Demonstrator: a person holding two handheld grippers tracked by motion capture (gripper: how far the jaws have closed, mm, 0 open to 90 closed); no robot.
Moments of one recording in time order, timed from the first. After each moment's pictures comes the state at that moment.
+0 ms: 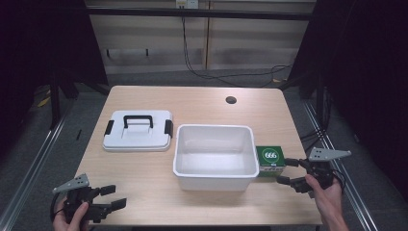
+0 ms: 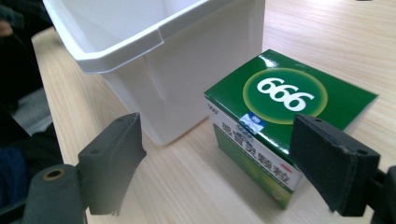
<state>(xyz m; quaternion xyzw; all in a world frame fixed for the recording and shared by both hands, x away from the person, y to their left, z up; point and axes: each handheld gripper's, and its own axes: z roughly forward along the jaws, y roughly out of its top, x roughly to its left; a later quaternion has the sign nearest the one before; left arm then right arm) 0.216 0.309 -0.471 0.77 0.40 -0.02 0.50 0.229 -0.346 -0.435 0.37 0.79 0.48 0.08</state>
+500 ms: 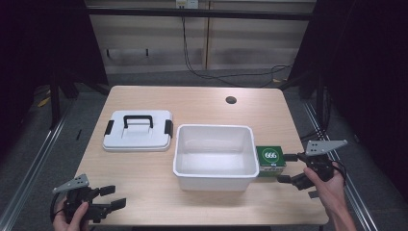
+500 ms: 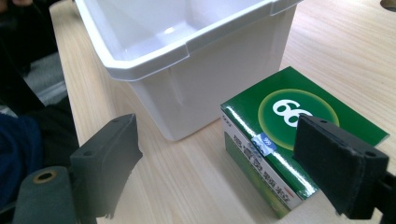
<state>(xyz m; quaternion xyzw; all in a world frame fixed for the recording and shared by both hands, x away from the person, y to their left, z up) 0.217 0.310 -0.473 0.76 0.41 -0.02 0.50 0.242 -0.337 -0.409 0.31 0.84 0.44 0.07</state>
